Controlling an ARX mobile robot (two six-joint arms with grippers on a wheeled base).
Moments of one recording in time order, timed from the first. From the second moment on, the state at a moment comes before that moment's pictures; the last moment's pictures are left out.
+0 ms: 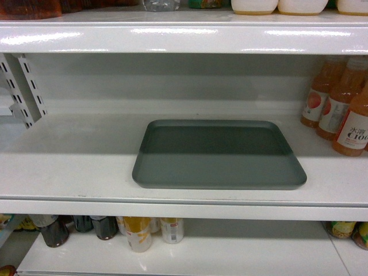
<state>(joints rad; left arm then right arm) 0.00 0.01 0.01 0.00 0.00 -0.01 0.00 0.00 0.01 0.00 0.00 0.00</state>
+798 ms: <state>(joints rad) 0.00 0.01 0.01 0.00 0.00 -0.01 0.00 0.00 0.01 0.00 0.00 0.00</state>
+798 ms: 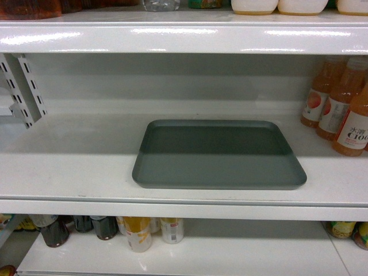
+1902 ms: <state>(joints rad) -0.24 1.98 0.79 0.47 -0.06 -0.13 -0.01 1.89 0.70 0.53 -0.17 0.11</state>
